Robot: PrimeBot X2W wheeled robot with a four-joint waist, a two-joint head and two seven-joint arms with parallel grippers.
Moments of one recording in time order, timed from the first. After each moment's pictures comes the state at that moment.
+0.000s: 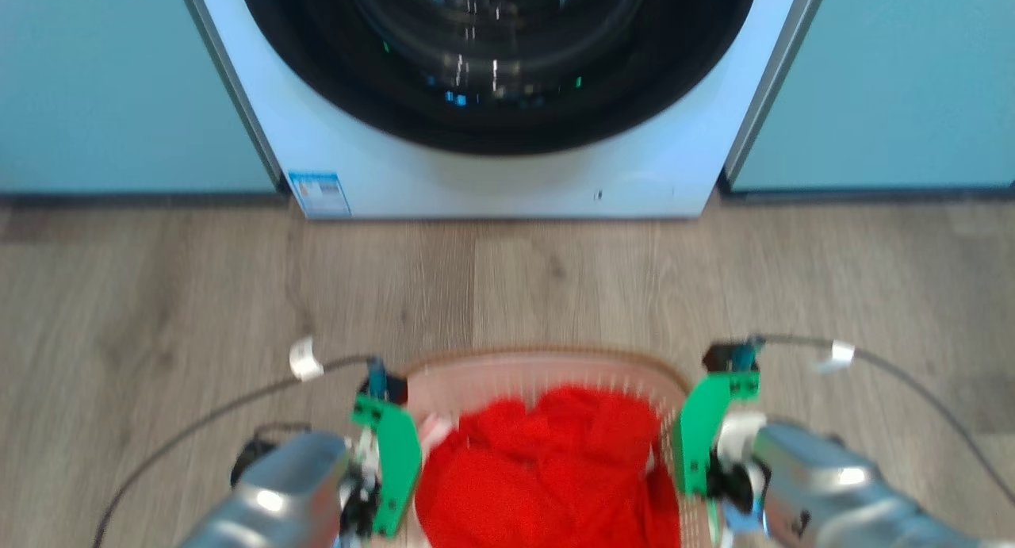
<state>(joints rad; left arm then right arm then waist) -0.61 0.07 -1.28 1.14 -1.01 -0.12 0.54 -0.64 -0.10 1.26 1.15 1.35 0.12 0.21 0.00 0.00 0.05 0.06</state>
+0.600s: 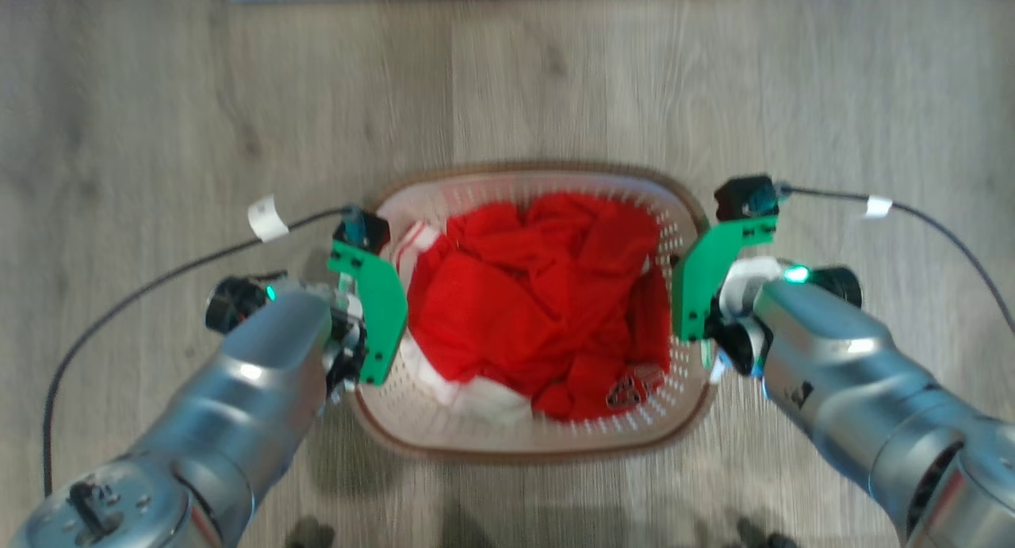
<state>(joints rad) -0.89 0.05 -1.28 1.23 -0.97 -0.12 0.35 -0.92 -0.10 1.26 1.19 1.29 0.12 0.02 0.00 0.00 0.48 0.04</state>
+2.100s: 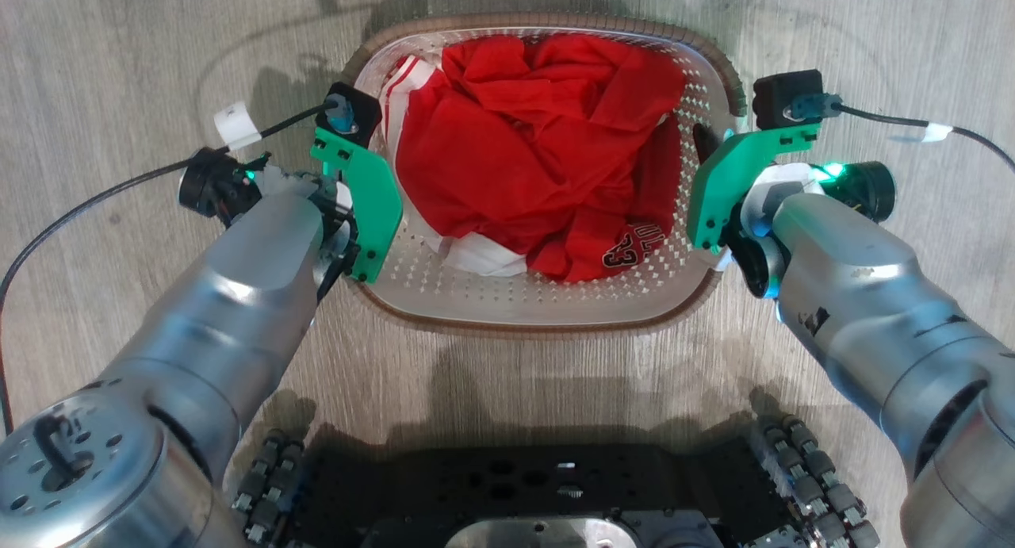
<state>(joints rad) -1.08 0.05 -1.26 1.24 -0.87 -0.04 0.15 -1.09 -0.09 1.24 1.24 1.25 0.12 -0.21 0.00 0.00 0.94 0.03</state>
